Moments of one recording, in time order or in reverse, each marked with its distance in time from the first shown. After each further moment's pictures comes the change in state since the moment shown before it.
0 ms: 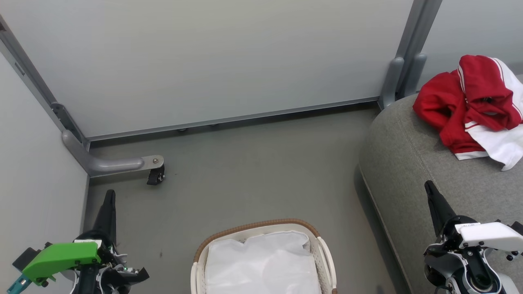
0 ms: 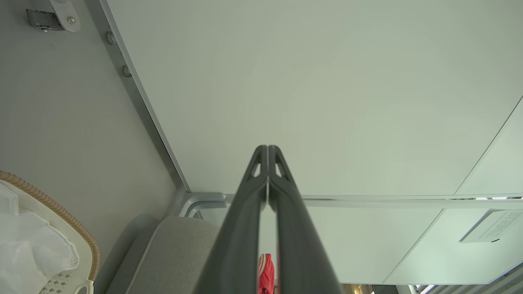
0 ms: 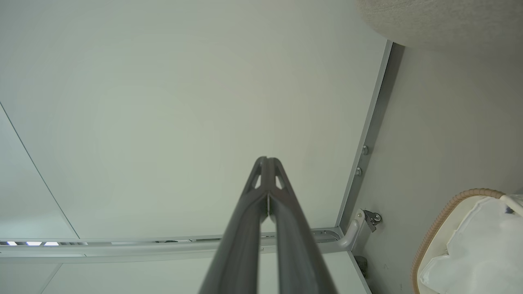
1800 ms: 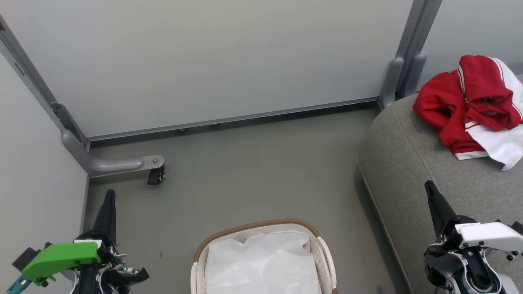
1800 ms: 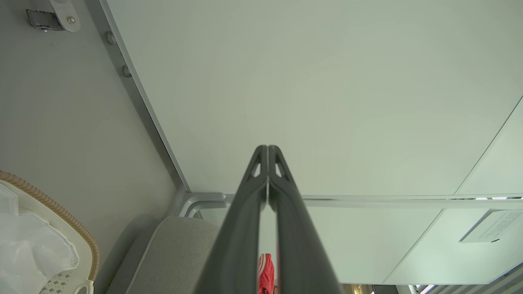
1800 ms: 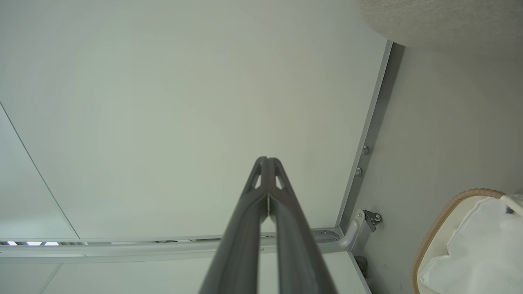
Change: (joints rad) left arm 0.000 0.000 0.000 0.000 0.000 0.000 0.000; right arm 0.000 0.000 0.000 0.000 0.000 0.000 0.000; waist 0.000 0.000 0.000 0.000
